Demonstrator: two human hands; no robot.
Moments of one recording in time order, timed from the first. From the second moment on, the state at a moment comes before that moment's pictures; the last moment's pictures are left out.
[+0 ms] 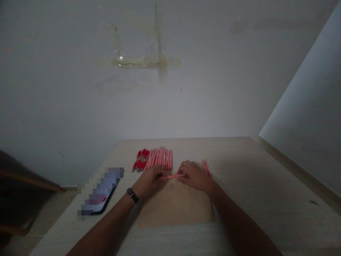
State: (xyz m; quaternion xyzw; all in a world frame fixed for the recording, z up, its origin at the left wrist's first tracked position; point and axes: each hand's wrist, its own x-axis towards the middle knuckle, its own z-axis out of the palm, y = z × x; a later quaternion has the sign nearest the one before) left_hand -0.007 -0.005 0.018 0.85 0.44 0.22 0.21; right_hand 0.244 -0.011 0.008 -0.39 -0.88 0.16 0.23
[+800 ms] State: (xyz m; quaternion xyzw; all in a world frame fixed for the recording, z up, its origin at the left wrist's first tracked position) left_hand -0.007 -0.005 0.015 0.85 0.44 0.22 0.21; right_hand 0.245 -0.009 0.007 -0.39 -0.89 0.14 0.22
